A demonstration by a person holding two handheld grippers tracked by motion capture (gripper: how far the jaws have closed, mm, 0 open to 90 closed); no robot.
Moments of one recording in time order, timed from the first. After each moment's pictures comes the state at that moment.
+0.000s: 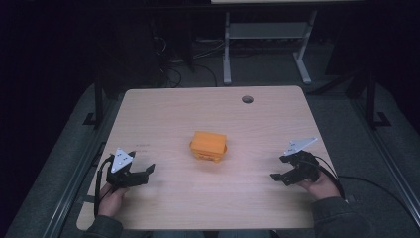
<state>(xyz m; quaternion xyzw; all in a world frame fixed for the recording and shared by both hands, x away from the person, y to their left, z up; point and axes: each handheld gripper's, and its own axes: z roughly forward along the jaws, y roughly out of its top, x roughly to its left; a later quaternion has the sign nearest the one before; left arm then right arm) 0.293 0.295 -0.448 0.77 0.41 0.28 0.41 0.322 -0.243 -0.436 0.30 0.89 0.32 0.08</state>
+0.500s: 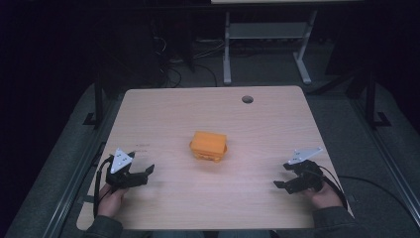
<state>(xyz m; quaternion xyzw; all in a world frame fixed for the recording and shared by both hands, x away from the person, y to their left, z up) 0.291 0.297 -0.447 0.77 0.40 0.28 0.40 0.303 -0.252 -0.455 0.32 0.89 0.33 0.08</state>
